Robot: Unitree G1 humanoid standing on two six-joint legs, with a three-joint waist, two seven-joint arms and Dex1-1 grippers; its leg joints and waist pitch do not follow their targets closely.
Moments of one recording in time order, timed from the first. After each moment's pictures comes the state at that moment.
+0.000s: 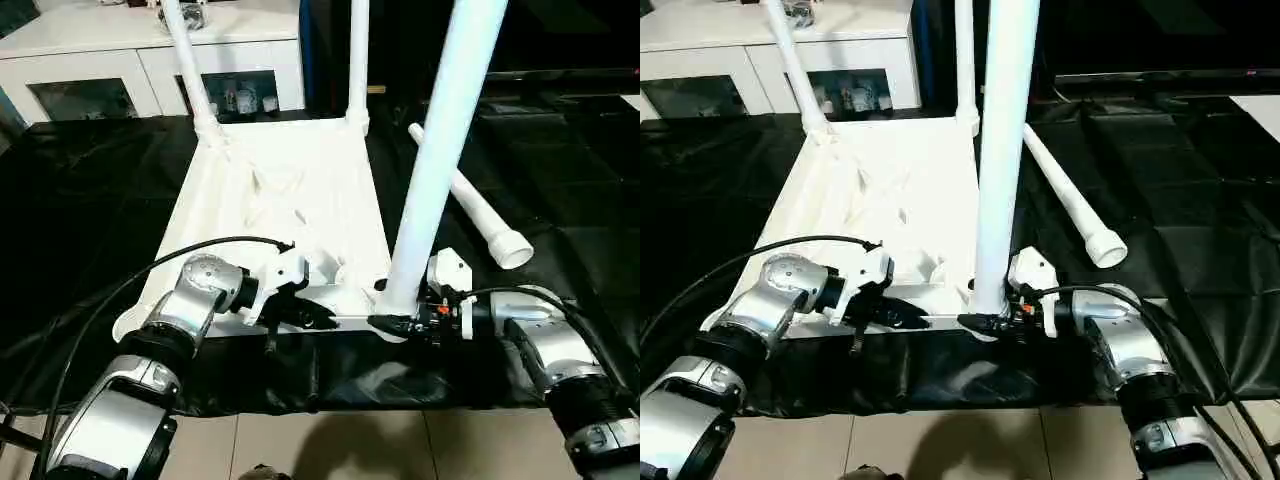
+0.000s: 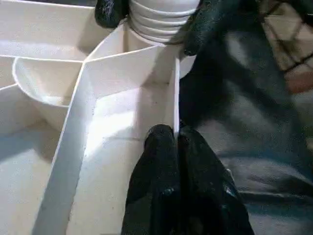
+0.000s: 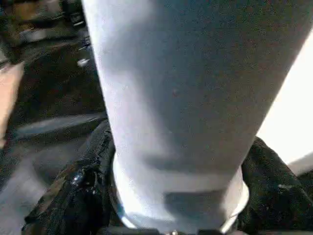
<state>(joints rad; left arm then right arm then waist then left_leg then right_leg) -0.68 0.26 -0.23 0.87 0.04 -0.09 -1.28 -0.42 -0.34 0.13 0.55 0.15 -0.02 1.04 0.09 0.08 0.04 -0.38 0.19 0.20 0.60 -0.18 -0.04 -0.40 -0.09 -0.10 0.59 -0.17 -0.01</state>
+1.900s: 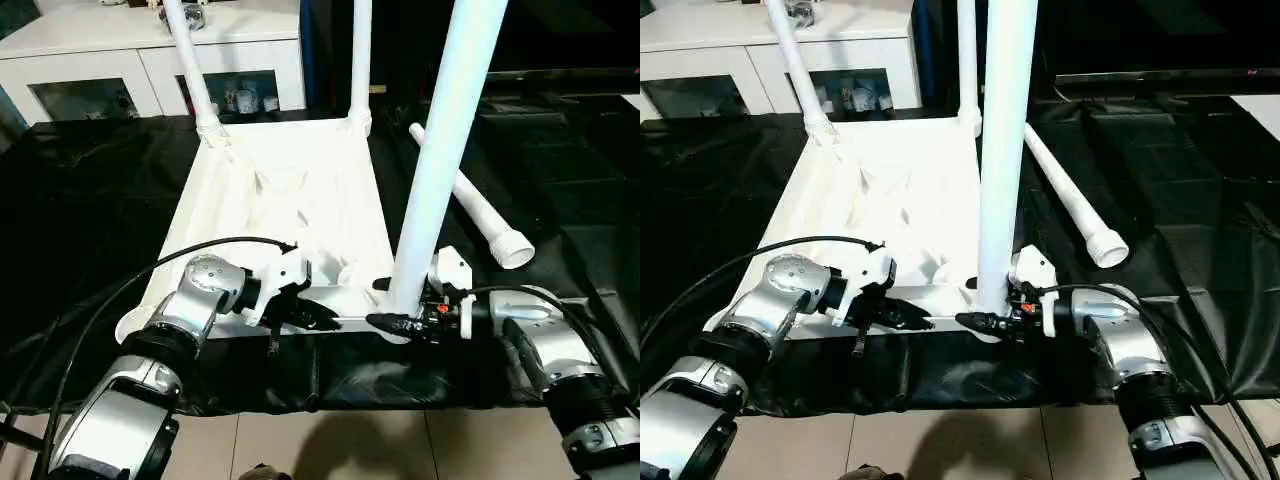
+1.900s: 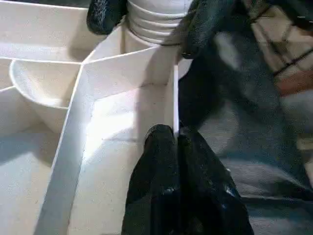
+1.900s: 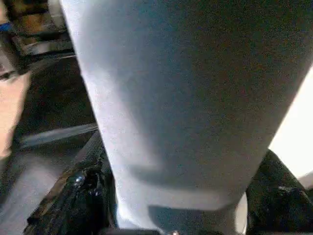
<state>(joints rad) -0.69 0.26 -0.24 0.89 0.03 -0.11 -1.33 -0.43 -0.37 0.14 0.56 0.18 -0.01 1.14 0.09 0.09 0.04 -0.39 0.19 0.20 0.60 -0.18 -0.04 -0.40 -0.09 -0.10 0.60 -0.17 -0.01</state>
